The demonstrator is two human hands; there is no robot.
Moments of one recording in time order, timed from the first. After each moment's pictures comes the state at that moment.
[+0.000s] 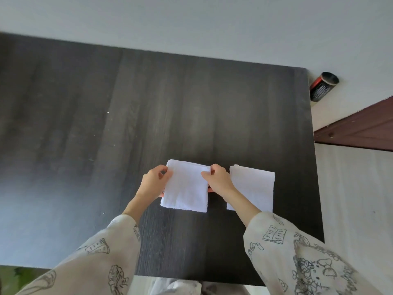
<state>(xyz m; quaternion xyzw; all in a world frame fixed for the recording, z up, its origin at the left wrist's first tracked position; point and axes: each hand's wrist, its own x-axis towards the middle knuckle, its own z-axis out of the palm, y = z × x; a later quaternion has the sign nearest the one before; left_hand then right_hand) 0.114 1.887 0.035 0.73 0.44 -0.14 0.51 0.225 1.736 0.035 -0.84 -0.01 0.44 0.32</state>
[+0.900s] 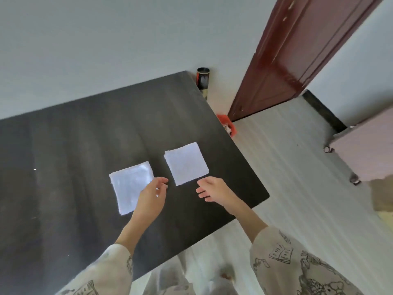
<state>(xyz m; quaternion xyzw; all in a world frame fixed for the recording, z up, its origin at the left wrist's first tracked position) 0.081 1.759 0.100 0.87 0.14 -0.12 0.45 0.116 1.575 0.127 -0.79 0.16 0.35 0.47</state>
